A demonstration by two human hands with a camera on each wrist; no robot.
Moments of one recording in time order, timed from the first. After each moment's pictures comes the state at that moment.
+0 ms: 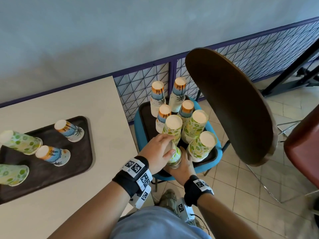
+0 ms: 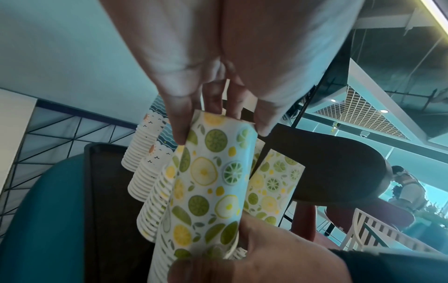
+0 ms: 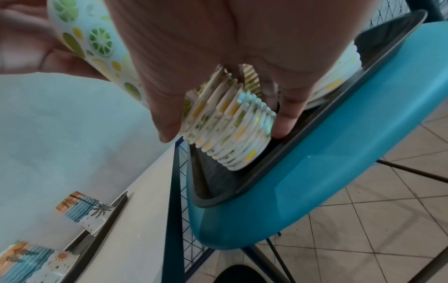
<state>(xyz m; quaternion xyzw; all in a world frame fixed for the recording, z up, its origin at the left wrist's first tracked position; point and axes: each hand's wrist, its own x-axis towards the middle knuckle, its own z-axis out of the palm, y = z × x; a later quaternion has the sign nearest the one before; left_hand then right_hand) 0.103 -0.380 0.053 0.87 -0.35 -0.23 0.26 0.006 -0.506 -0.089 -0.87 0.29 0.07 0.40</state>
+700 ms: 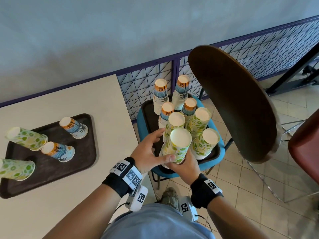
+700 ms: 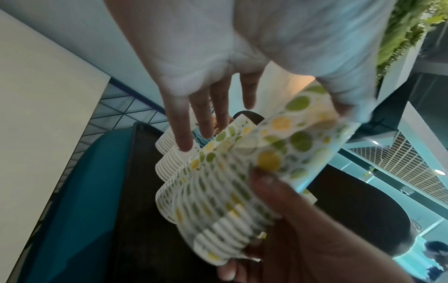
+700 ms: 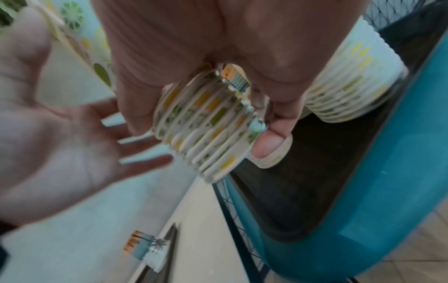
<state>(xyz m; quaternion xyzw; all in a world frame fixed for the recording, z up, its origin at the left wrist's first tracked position) 0.097 -0.339 0.048 0.80 -0.22 -0.28 0.48 -0.003 -0.507 -0.035 -0.75 0.20 -0.04 0.62</state>
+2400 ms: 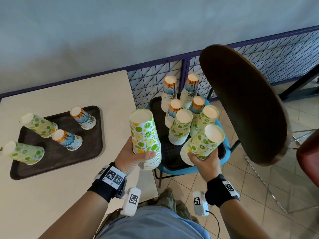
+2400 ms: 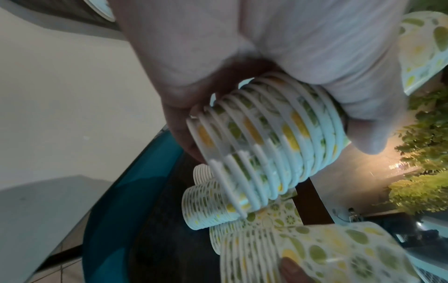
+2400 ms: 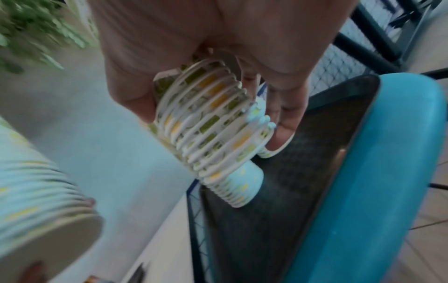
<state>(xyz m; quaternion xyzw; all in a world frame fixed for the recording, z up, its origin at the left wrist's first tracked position) 0.085 -0.283 0.038 0.62 -0.05 -0.29 0.73 -0.024 -0.548 -0.033 -0.76 0.29 -0.12 0.57</state>
